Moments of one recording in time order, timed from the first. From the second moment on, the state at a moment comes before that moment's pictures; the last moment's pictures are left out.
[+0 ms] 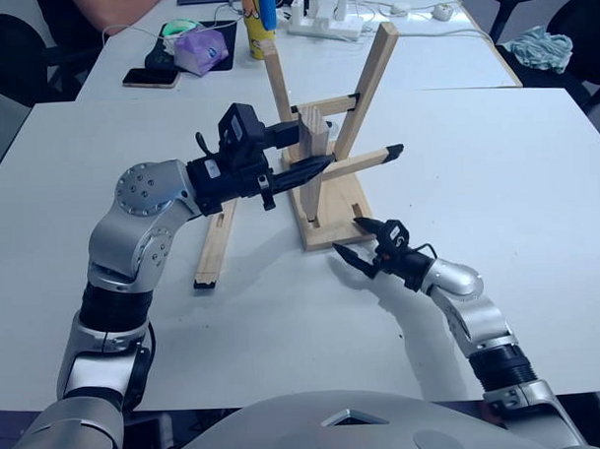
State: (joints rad) left arm -0.47 0.47 -0.14 -0.27 -0.51 0.35 -0.84; right arm 0.00 -0.37 0.15 0.07 0.26 0.06 0.67
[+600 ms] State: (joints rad) left arm -0.43 0.41 -0.15 -0.18 -0.45 0.28 -0.87; right arm -0.02 -0.32 0.15 0.01 0.25 0.20 0.62
